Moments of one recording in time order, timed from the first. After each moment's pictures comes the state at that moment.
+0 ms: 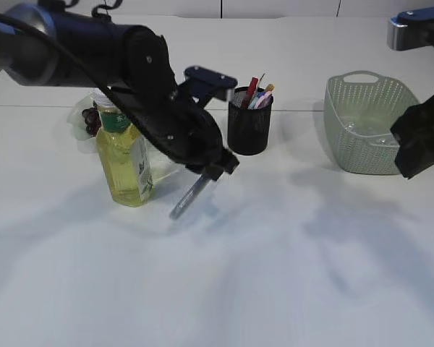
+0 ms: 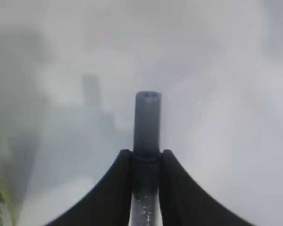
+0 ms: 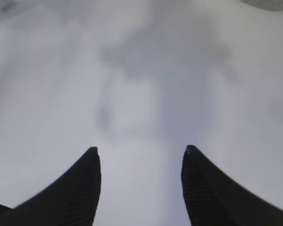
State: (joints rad) left arm -0.63 2.08 -1.56 -0.17 0.70 0.19; right arm 0.27 1.38 -1.17 -0.03 1.11 -0.04
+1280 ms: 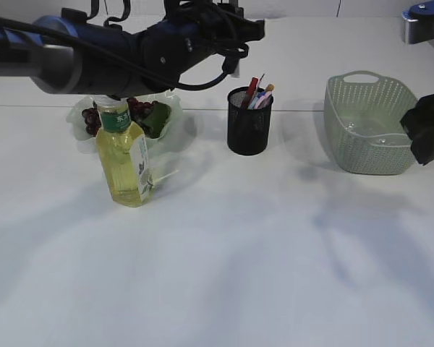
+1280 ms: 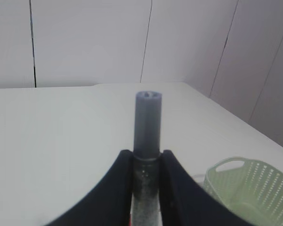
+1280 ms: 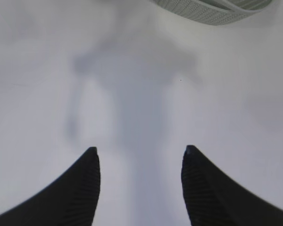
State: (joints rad) left arm -0.63 2.14 -1.62 -0.40 -0.42 0.19; right arm 0.27 1.38 -1.17 -0.18 1.08 0.06
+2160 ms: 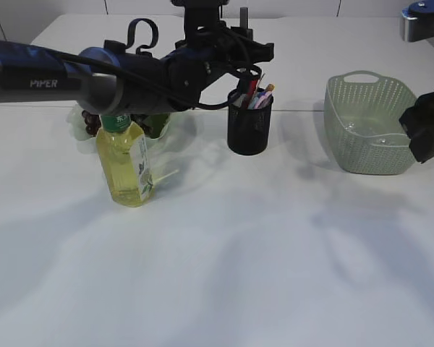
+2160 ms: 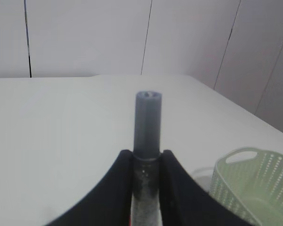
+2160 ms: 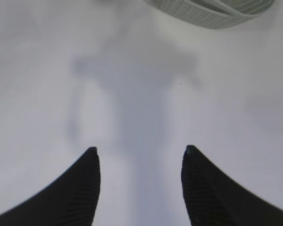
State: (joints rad) left arm -0.63 2.30 -1.75 -0.40 -0.43 0.19; right arm 0.27 1.38 -1.17 -0.18 1.07 0.06
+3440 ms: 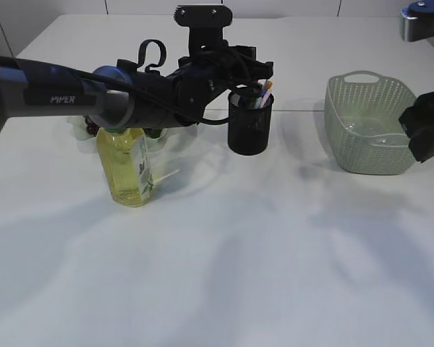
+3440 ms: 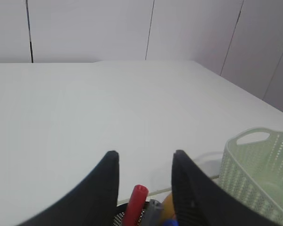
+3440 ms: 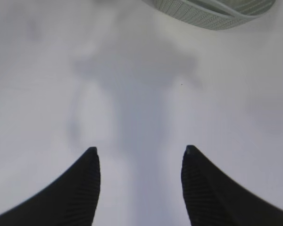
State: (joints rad) left arm -0.62 2.36 -1.77 -0.40 -0.44 0.19; right arm 0.27 1.38 -1.17 -0.18 1.06 0.06
